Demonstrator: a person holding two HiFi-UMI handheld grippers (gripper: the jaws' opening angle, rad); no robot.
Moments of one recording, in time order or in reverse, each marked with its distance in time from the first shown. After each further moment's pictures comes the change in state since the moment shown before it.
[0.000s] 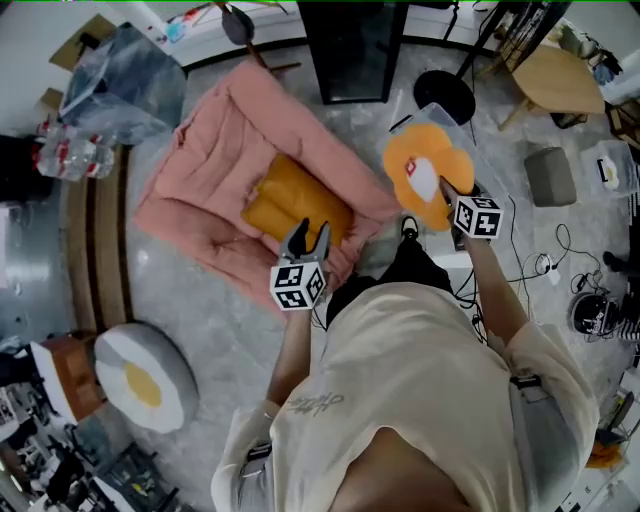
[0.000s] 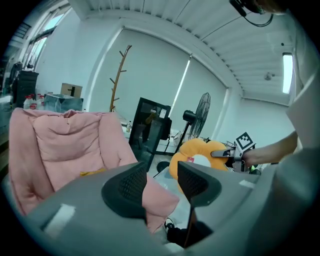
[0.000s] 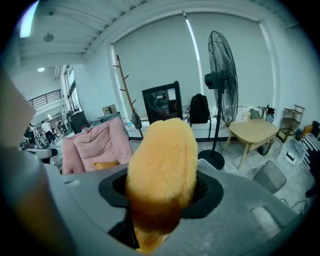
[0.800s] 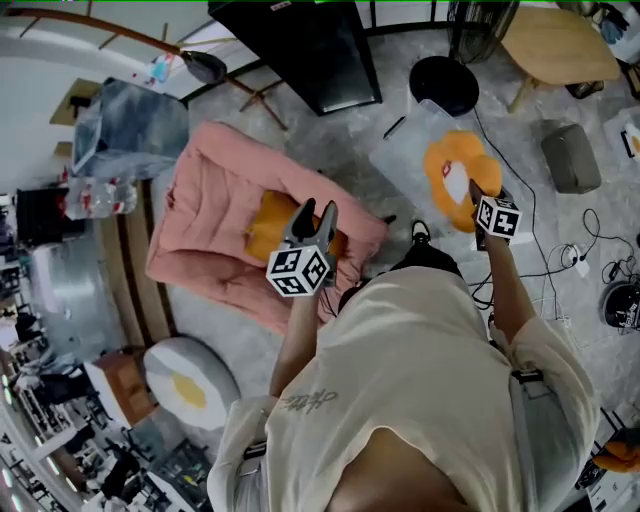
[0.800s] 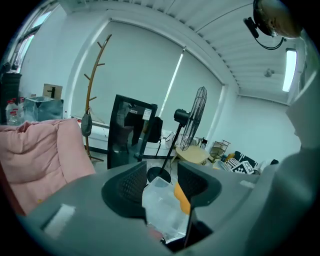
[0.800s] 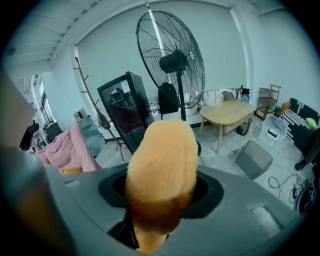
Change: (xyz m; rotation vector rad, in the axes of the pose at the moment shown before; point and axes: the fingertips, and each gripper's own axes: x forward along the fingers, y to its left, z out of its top) left arm 0.169 -0.113 0.106 0.039 0.018 -0.061; right arm 0.032 -0.235 -0.032 0.216 0.073 -0.164
